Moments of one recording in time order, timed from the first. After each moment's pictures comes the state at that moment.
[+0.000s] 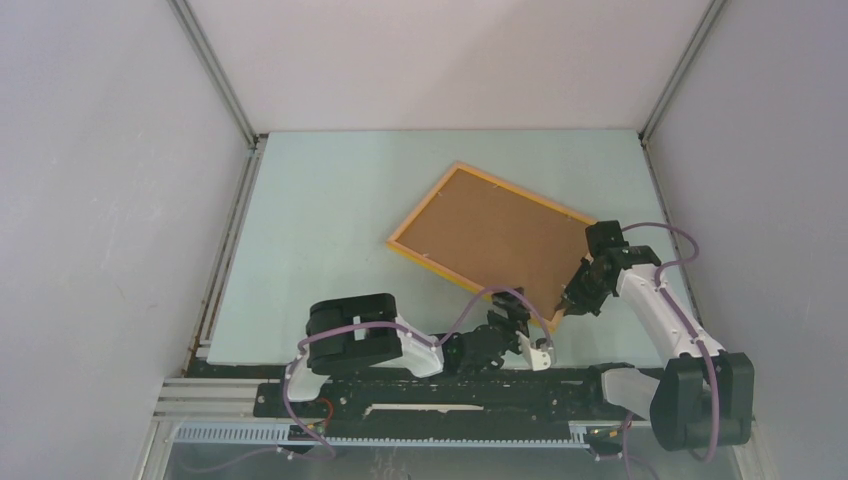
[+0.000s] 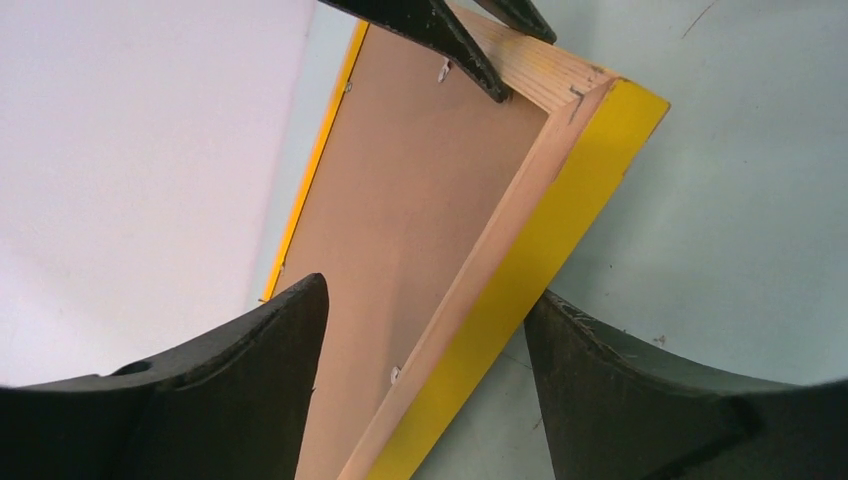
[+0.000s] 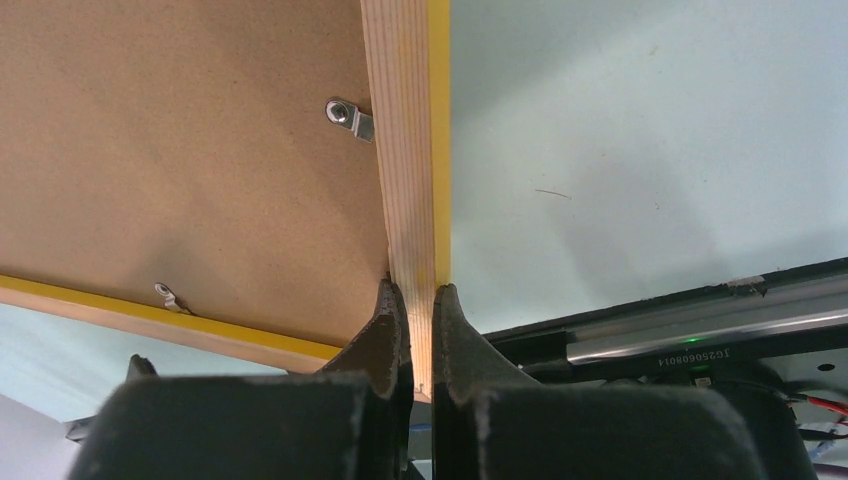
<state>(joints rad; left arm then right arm) -1.40 2.03 0.86 0.98 -0.48 0.87 0.07 1.15 0.76 -0.94 -0.10 0.72</state>
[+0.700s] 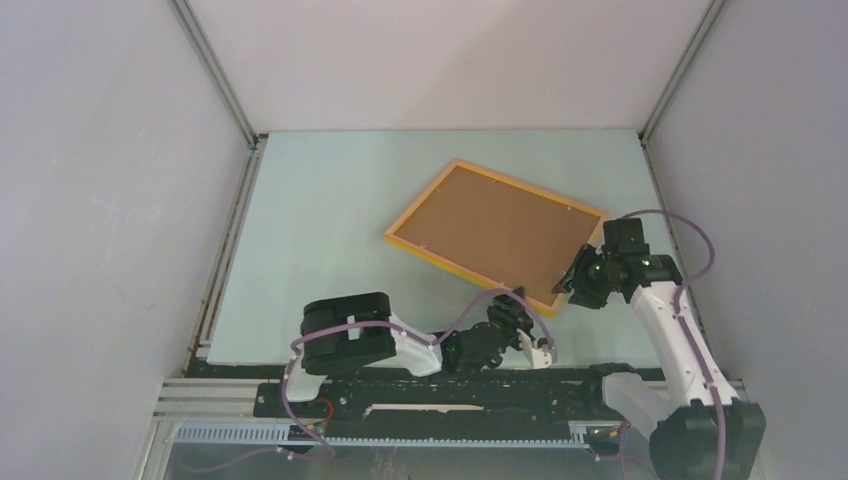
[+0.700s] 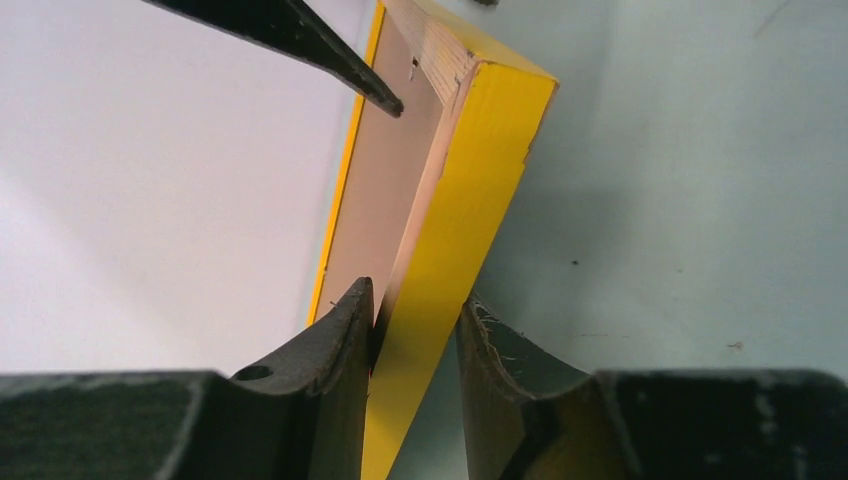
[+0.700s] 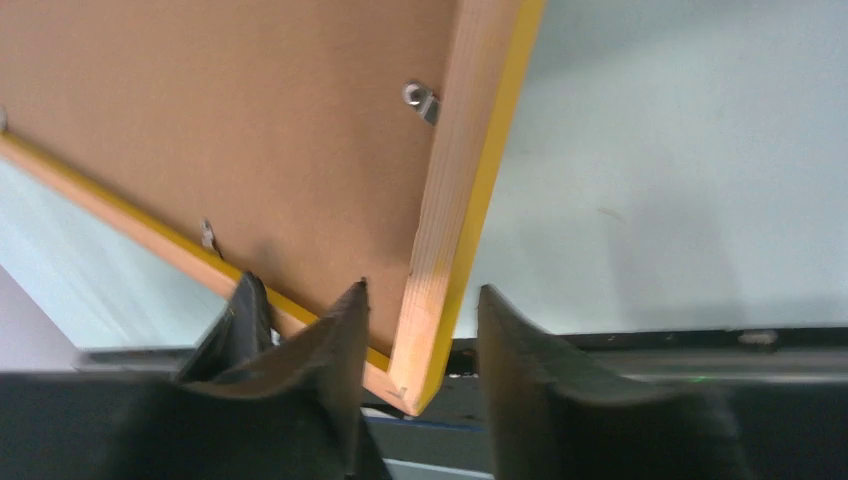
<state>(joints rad) -1.40 2.01 0.86 1.01 -0.50 0.98 0.04 1.01 0.81 -0.94 -0.19 0.60</state>
